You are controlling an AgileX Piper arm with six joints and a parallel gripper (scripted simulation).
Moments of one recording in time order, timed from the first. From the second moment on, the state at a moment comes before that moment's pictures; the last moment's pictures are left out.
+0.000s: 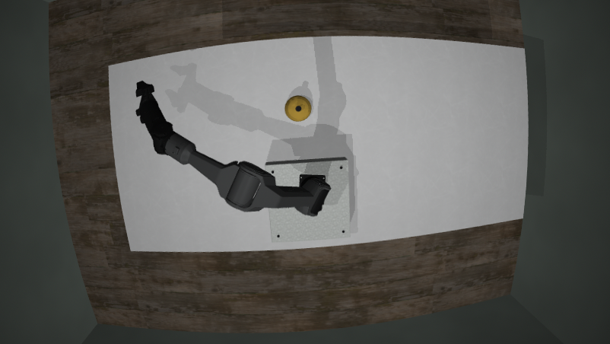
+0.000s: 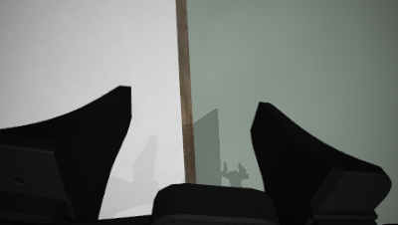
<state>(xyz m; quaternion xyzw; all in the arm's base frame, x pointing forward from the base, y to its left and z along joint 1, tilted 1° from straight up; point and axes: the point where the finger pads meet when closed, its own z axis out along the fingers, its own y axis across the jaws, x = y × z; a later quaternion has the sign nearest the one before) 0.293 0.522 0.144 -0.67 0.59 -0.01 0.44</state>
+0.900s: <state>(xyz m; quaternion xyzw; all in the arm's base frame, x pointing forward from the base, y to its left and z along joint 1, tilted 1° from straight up) 0.357 0.401 0.128 -0.58 0.73 -0.05 0.36</state>
